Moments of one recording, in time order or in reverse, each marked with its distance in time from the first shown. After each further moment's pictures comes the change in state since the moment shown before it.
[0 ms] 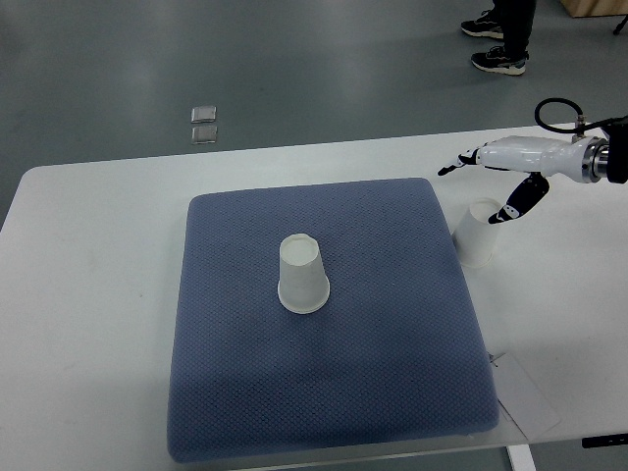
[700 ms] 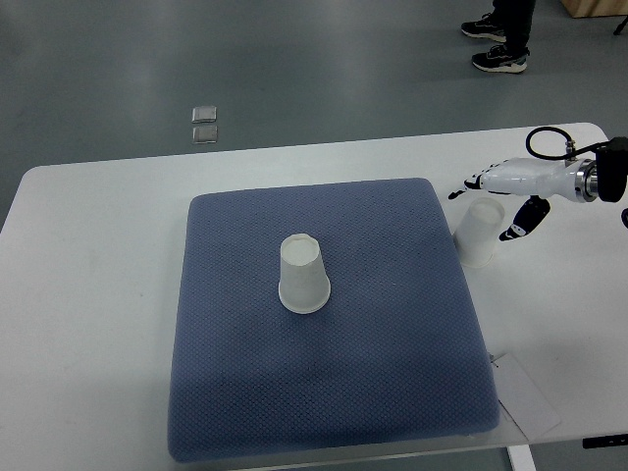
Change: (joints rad) left arm 0.000 0.000 0.000 0.000 0.000 0.000 0.000; right arm 0.000 0.072 -0.109 -0.127 -0.050 -0.059 0.003
